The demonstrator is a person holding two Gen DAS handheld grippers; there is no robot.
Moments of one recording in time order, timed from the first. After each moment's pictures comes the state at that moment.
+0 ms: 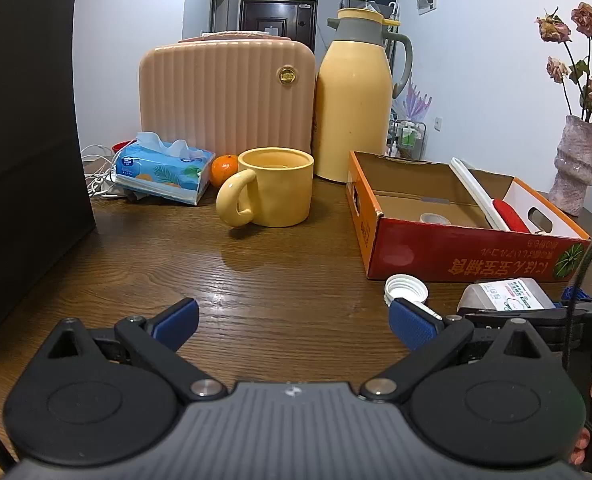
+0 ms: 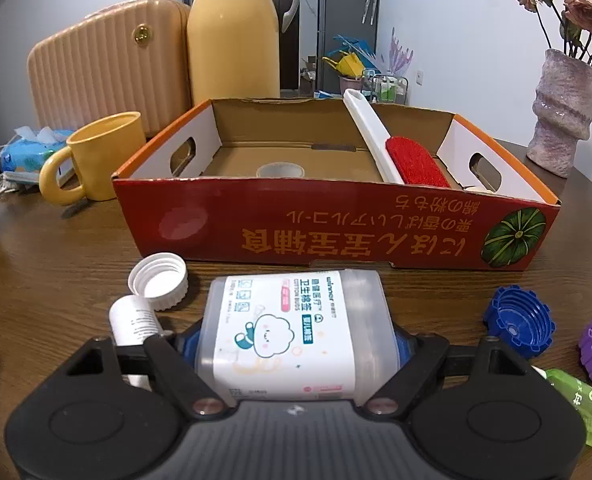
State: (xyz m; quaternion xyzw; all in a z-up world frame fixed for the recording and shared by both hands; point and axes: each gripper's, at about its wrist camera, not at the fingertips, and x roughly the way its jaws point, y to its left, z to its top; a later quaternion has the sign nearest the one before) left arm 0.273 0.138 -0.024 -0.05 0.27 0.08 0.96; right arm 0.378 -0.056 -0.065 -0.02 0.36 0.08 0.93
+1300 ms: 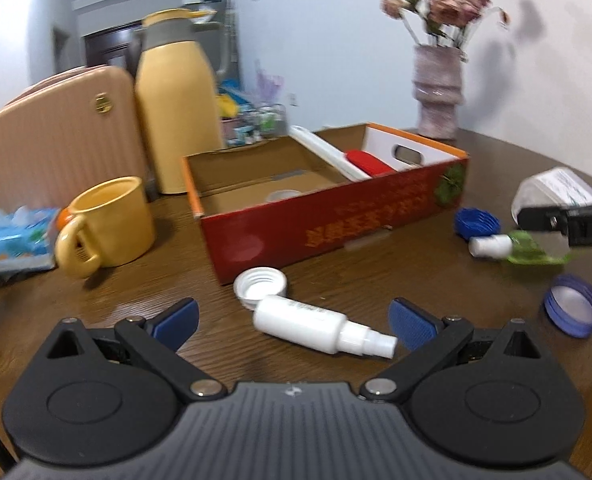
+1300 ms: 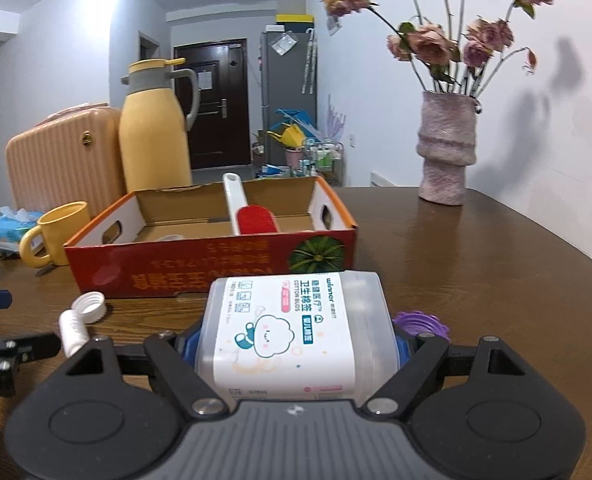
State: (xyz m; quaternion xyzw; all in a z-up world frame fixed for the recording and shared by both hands) left arm 0.292 0.070 -0.041 0.09 0.26 -0.13 0.95; right arm 0.285 -0.183 -0.028 0.02 0.25 0.01 0.97
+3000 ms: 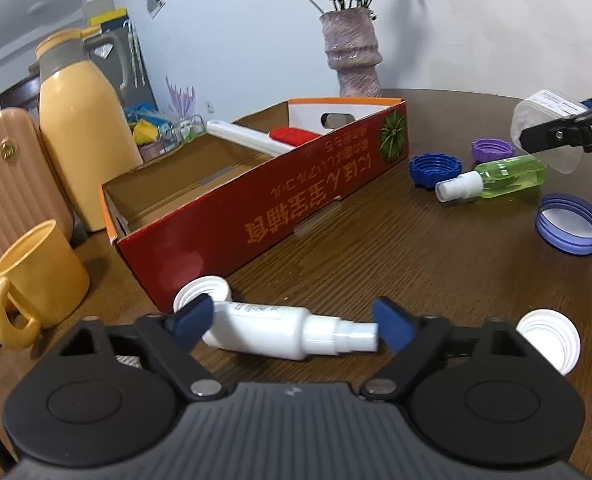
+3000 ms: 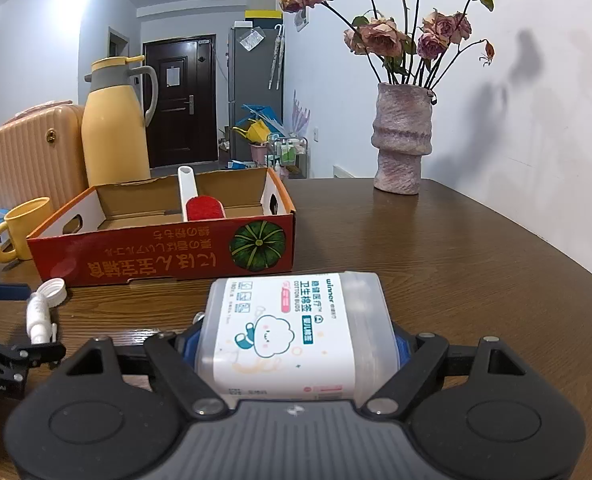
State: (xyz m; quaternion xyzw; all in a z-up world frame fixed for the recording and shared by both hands) left arm 0.321 0.055 -0.073 0.20 0.24 -0.24 0.92; right arm 0.268 -0.212 -0.033 0.02 0.25 -0.04 0.97
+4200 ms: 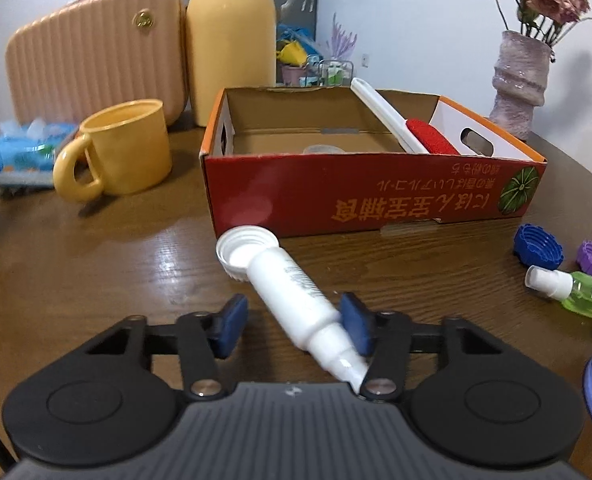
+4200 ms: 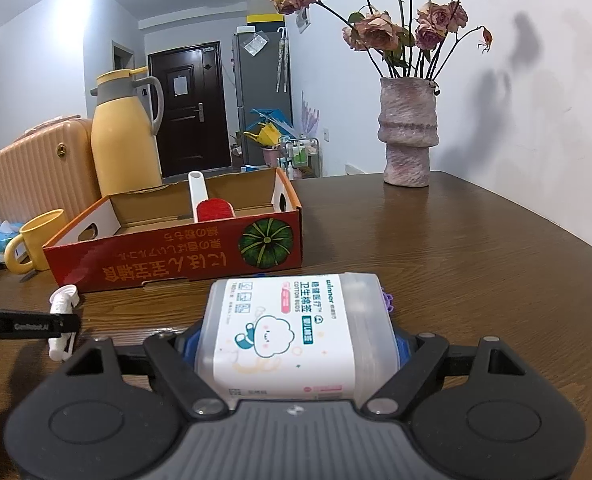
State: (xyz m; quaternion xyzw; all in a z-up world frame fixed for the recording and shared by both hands) left arm 0.340 0.047 -0.065 0.00 0.34 -0.02 0.94; right arm 0.260 -0.221 -0.037 0.05 0.25 -0.02 0.97
